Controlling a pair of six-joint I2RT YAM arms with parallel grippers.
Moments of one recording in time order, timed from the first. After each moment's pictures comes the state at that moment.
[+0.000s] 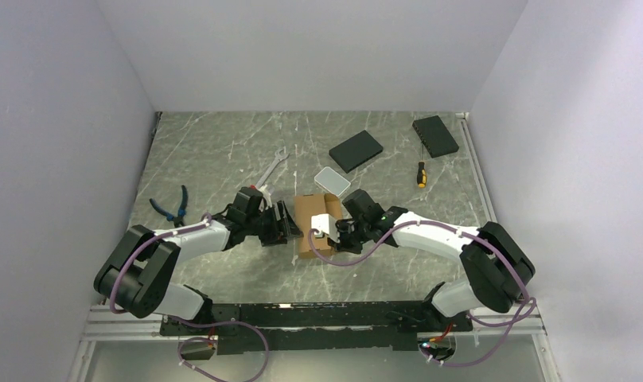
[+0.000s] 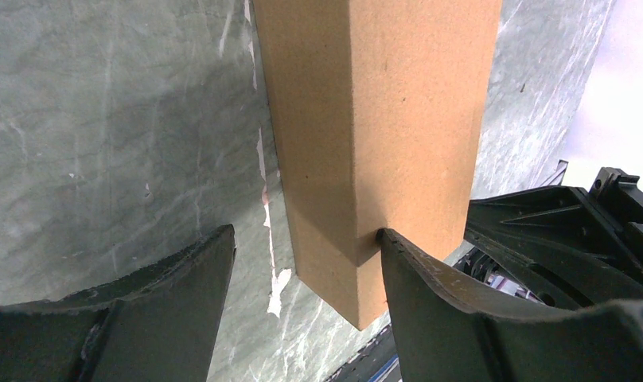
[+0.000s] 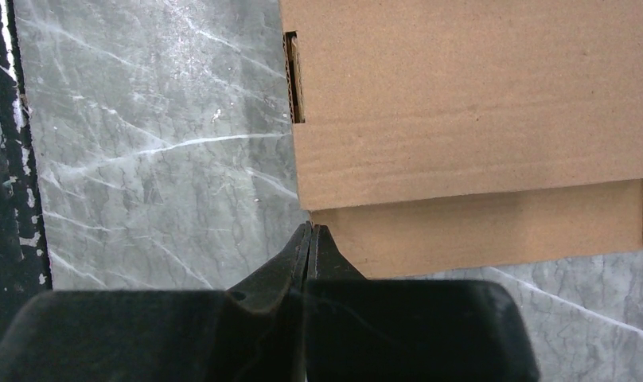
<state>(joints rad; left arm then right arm) -0.51 1.41 0.53 0.08 0.39 -0.80 0.76 1.43 0.73 -0.31 -0.46 -0.70</state>
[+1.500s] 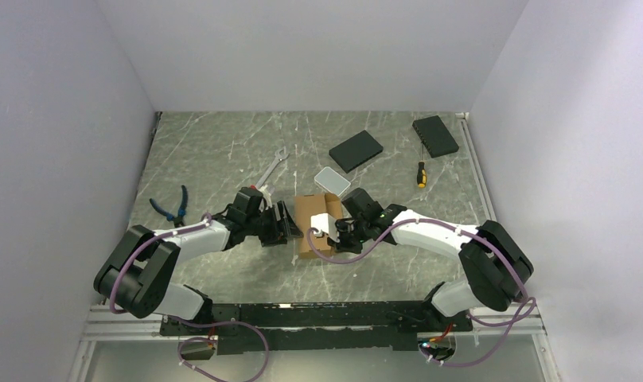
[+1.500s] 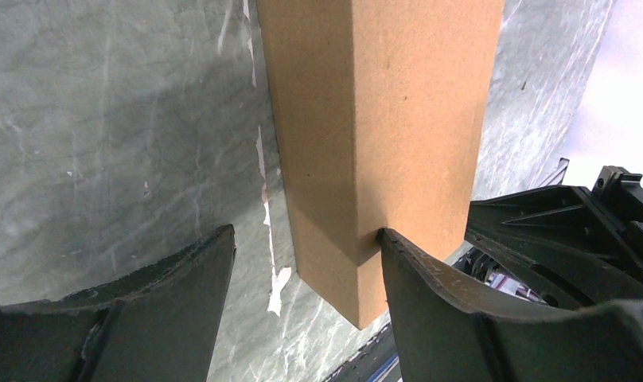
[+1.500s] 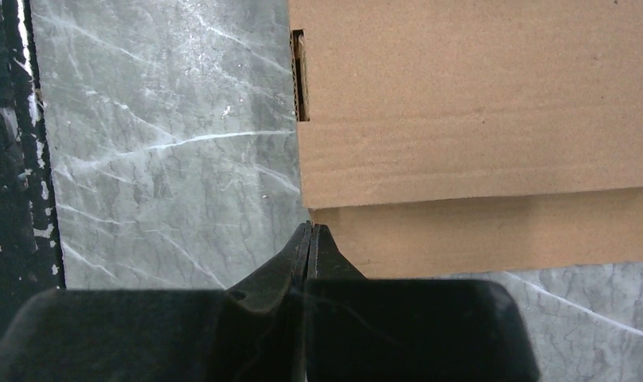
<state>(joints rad) -0.51 1.41 0.53 0.08 0.40 -0.80 0.76 1.44 0.76 -0.35 -0.48 -0.71</state>
